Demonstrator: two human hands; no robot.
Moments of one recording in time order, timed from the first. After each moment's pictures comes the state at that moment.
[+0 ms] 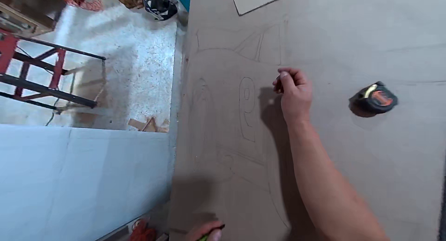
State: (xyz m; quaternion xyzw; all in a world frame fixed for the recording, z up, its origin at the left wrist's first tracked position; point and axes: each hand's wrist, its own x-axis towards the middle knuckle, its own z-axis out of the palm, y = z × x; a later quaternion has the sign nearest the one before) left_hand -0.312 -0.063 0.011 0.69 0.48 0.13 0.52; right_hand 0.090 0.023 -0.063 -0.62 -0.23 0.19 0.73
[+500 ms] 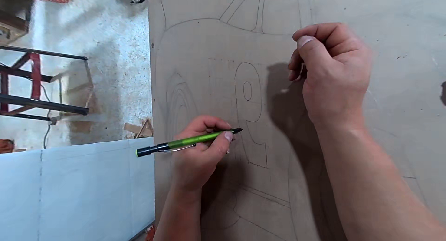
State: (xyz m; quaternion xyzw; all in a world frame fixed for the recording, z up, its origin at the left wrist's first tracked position) left_hand -0.131 0.137 -0.066 0.74 0.29 0.23 0.57; right_hand 0.103 0.047 -0.073 -0.65 -0.23 0.15 0.70
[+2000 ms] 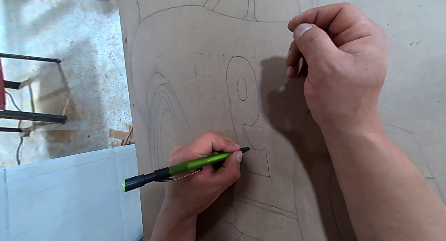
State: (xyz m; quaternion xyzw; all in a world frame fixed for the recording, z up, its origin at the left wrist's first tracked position) left_hand -0.131 0.134 -0.071 0.81 0.21 0.20 0.50; right_hand 0.101 0.049 -0.075 -0.68 -0.26 0.12 0.68
